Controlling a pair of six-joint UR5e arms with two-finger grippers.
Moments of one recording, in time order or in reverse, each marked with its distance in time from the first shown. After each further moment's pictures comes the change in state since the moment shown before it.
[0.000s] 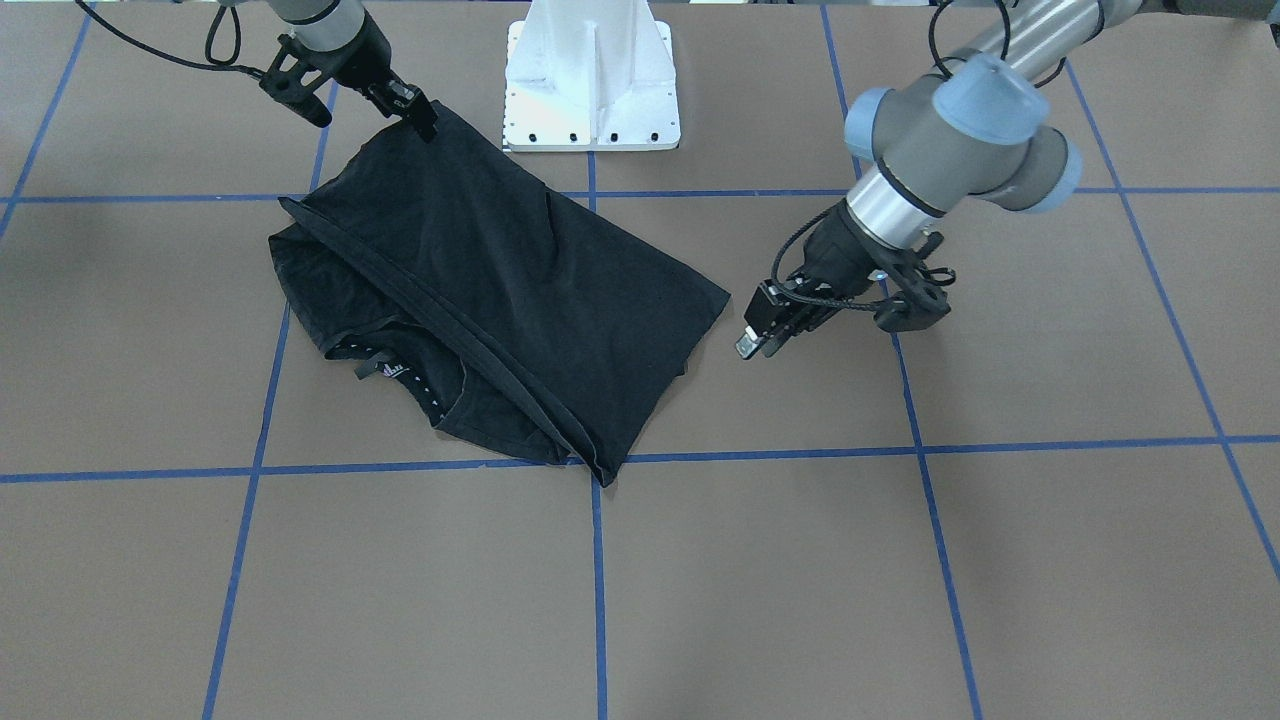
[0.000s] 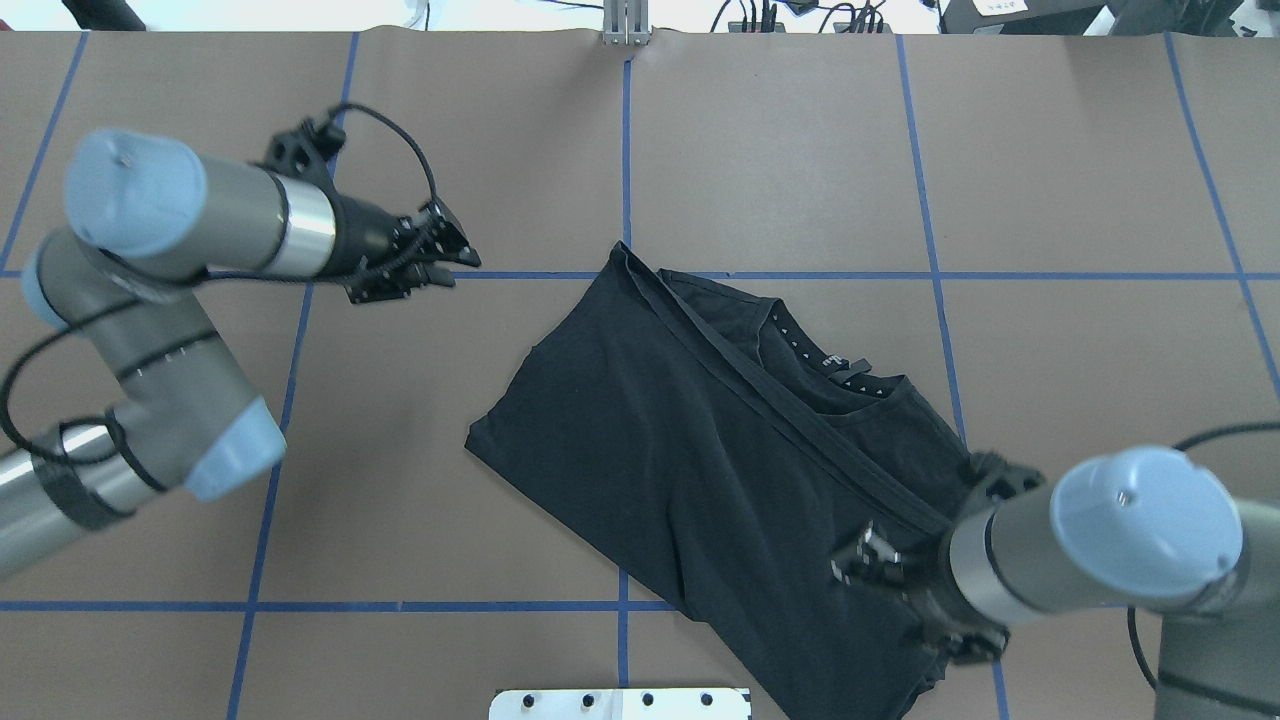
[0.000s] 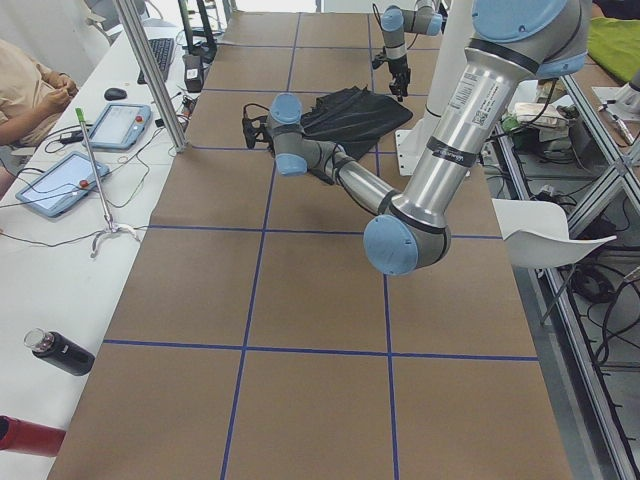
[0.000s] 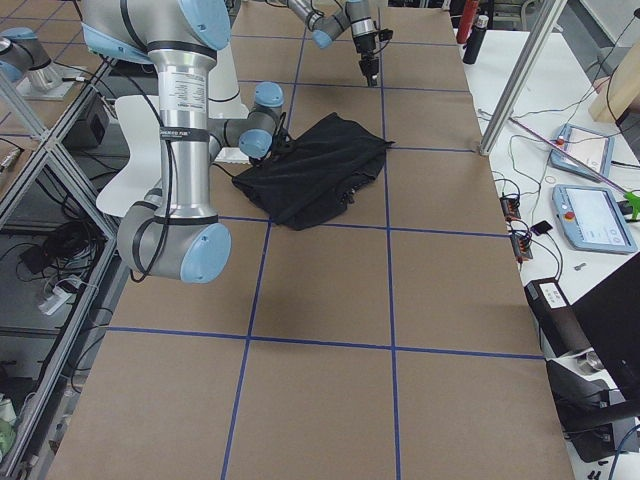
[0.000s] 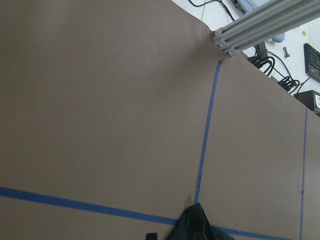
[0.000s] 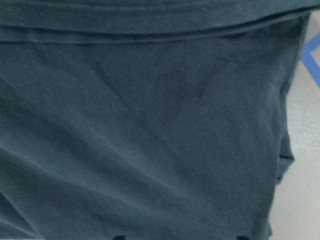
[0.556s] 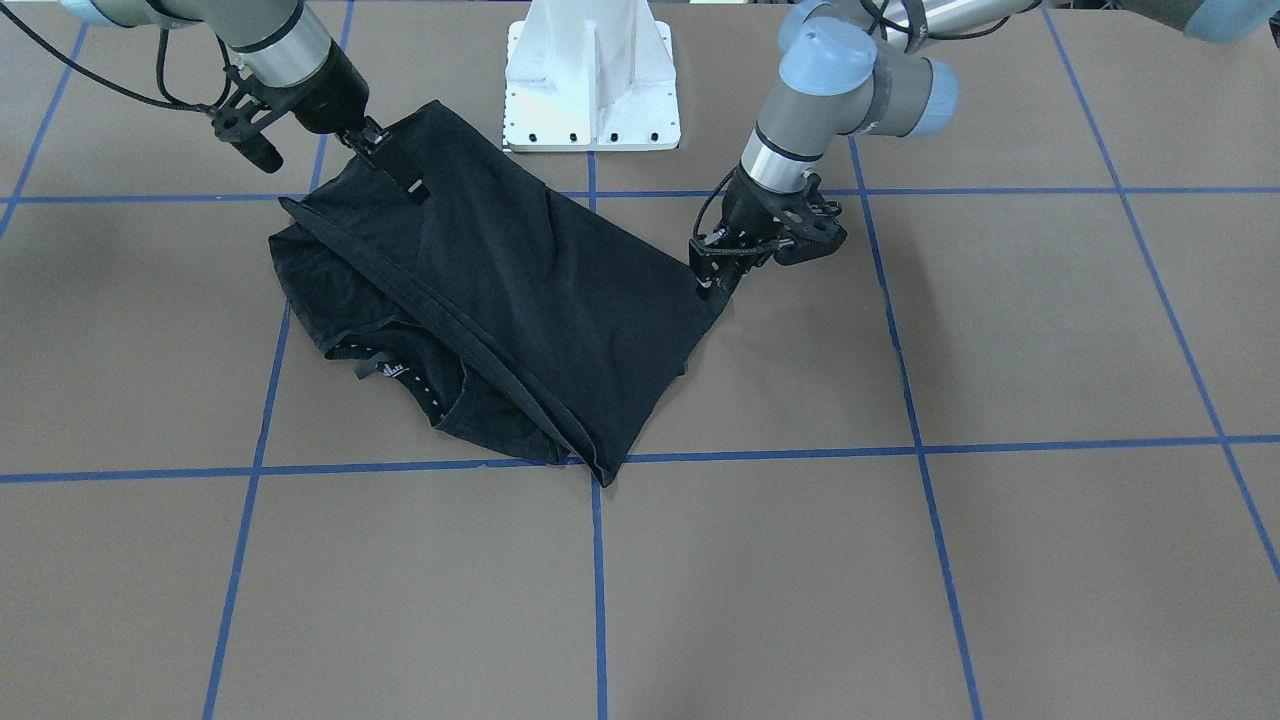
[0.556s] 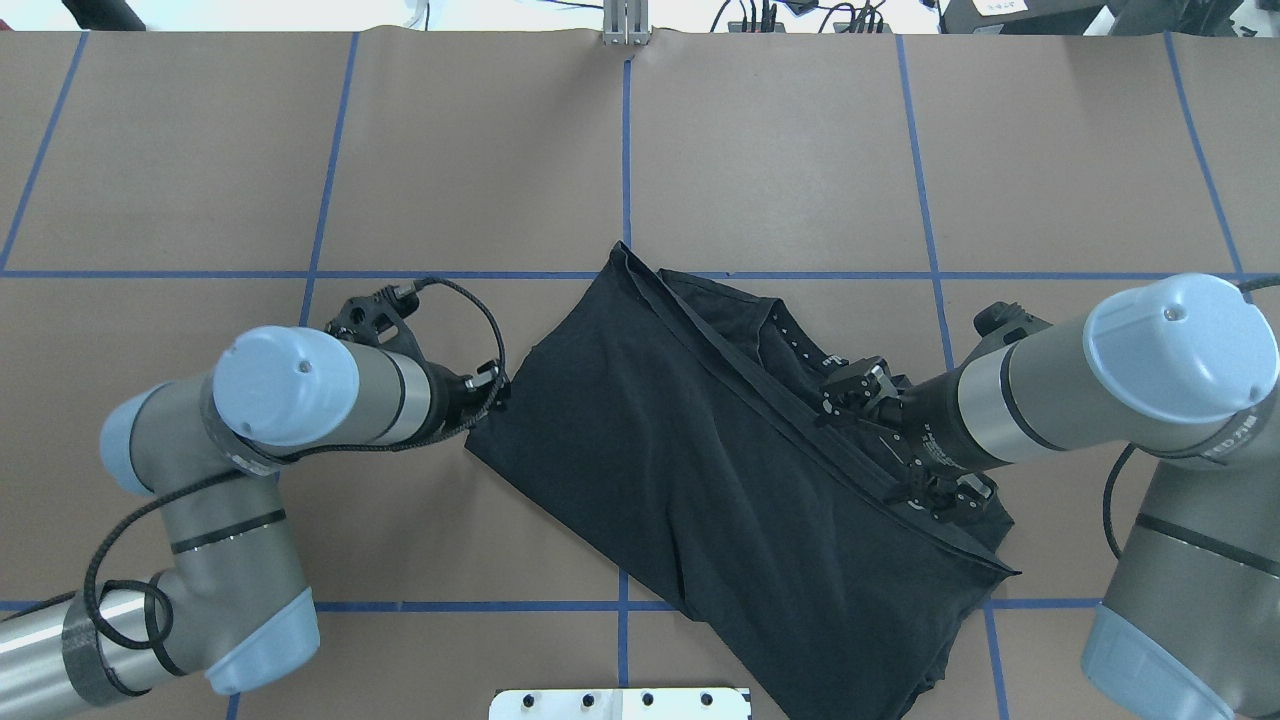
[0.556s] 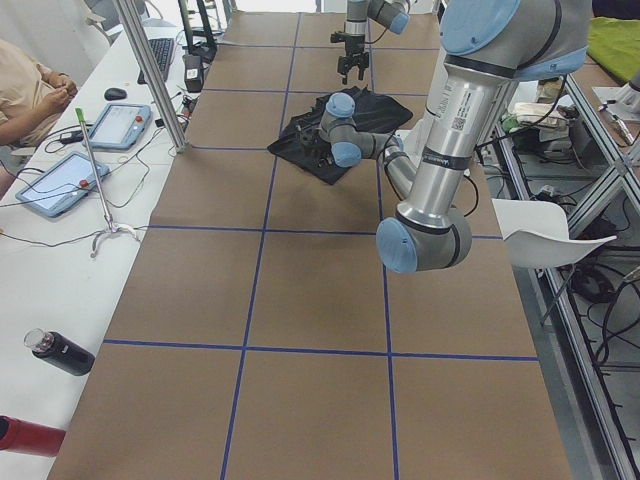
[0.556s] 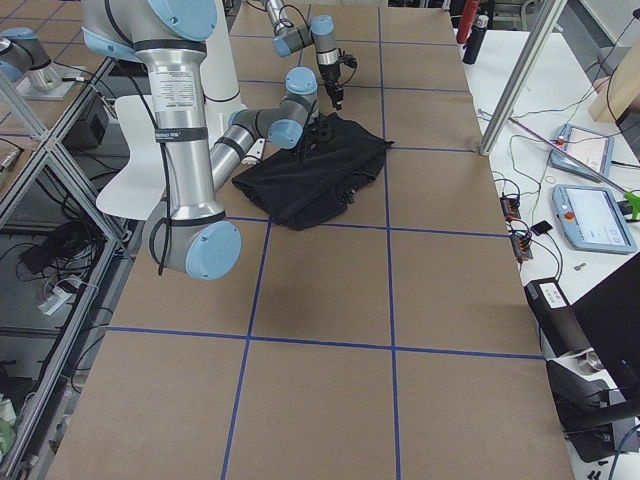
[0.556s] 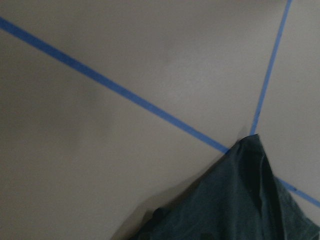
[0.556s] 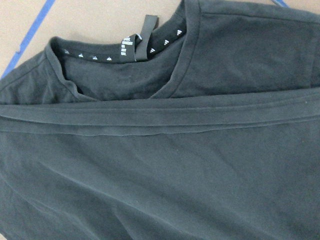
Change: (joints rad) left arm 0.248 0.034 -0.115 0.321 0.216 -0.042; right arm 0.208 0.116 -0.071 0.004 0.056 -0.006
